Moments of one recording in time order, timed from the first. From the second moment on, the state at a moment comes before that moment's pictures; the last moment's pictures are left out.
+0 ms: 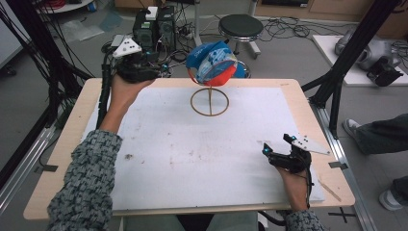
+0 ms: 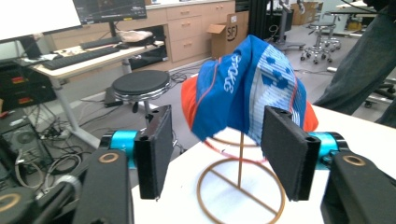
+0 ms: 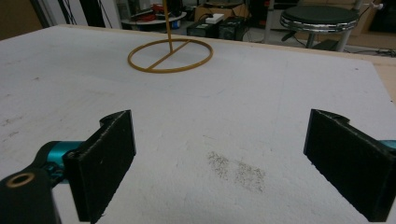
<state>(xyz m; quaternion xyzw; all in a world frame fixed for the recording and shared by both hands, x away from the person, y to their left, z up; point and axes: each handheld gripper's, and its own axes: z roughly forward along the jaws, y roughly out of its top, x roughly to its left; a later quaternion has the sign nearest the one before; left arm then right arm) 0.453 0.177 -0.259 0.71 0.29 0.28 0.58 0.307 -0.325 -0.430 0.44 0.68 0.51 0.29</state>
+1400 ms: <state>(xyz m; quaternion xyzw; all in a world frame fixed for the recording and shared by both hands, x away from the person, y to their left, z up) 0.300 0.255 -0.373 0.67 0.36 0.35 0.55 0.306 -0.324 -0.428 0.44 0.67 0.51 0.30</state>
